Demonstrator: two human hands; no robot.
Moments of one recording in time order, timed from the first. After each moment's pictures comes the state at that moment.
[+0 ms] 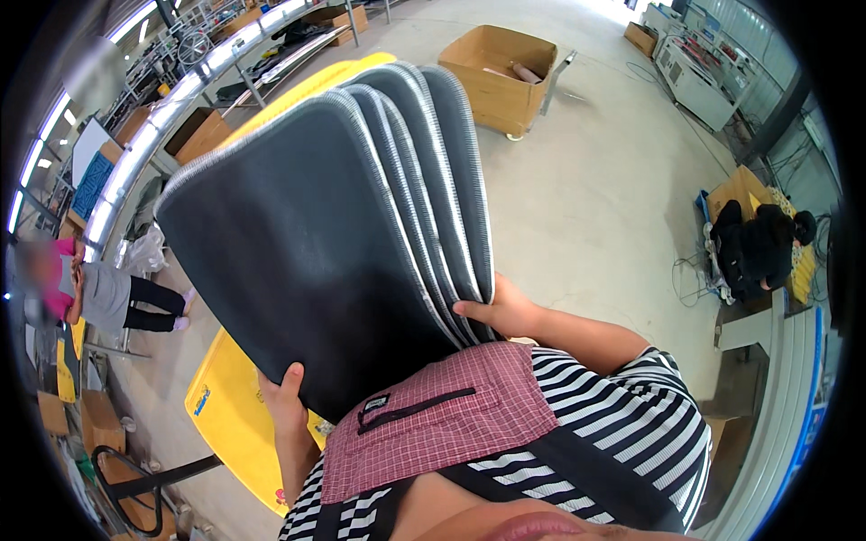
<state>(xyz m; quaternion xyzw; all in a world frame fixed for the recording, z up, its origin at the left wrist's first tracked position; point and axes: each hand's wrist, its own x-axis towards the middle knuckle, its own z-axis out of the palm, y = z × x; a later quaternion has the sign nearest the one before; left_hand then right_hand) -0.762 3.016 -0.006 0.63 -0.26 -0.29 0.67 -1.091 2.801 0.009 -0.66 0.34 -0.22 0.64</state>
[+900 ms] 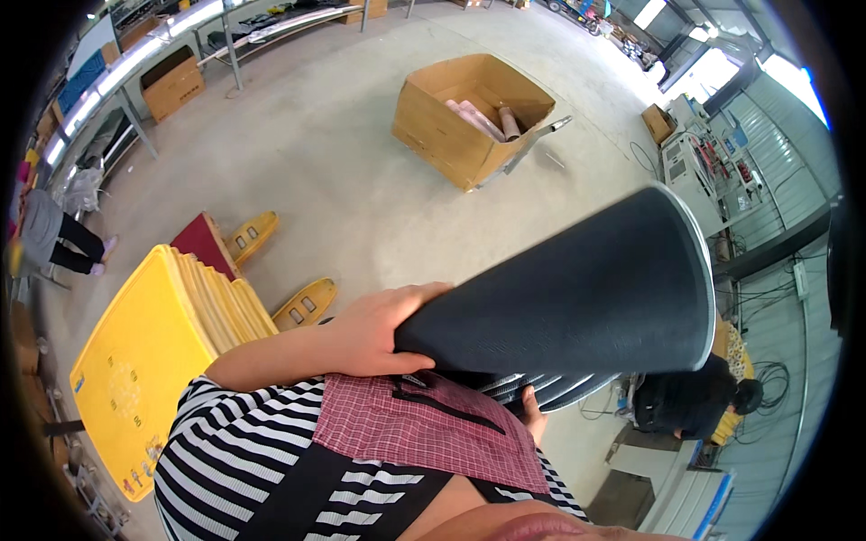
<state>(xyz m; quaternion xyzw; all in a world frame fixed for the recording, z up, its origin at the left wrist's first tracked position) -1.105 2.493 0.073 0.41 -0.78 -0.34 0.33 -1.445 2.545 -0.017 -0.14 0.57 -0.56 0.59</state>
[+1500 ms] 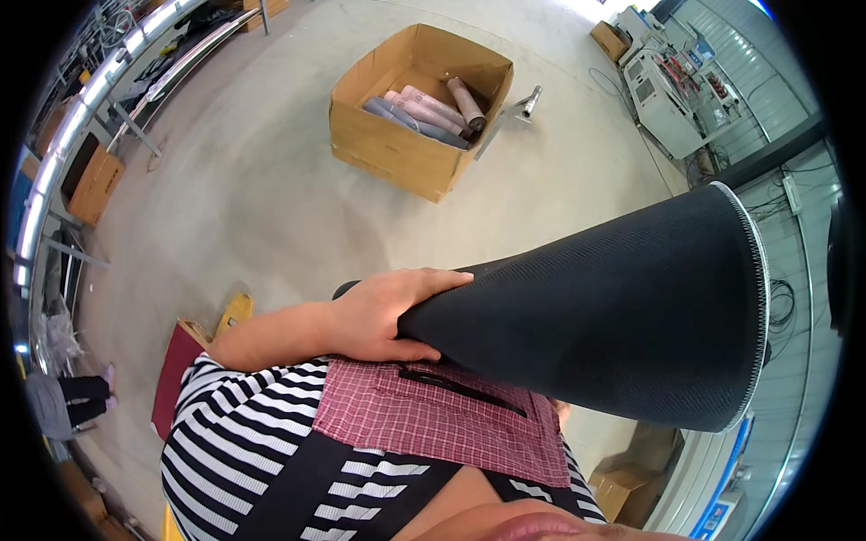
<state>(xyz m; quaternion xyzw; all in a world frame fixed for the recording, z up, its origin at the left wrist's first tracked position) -0.983 2.068 0.077 0.21 -0.83 -0.43 0.29 -1.339 2.220 -0.033 -0.11 0.56 -0.59 0.57</state>
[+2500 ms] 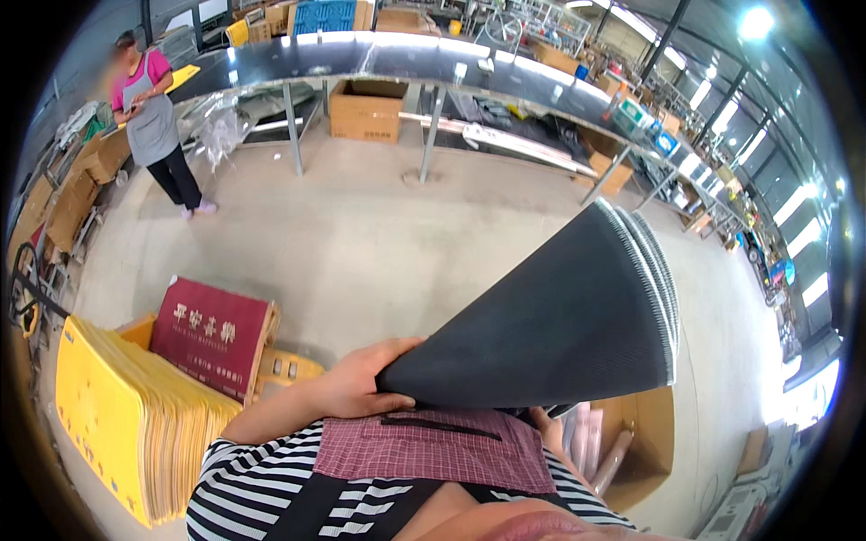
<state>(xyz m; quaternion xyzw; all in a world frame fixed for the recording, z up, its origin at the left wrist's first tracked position) -0.536 1.857 0.065 0.72 -0.48 -0.20 0.45 -0.782 1.526 -0.072 -0.62 0.33 -0.15 0.70</state>
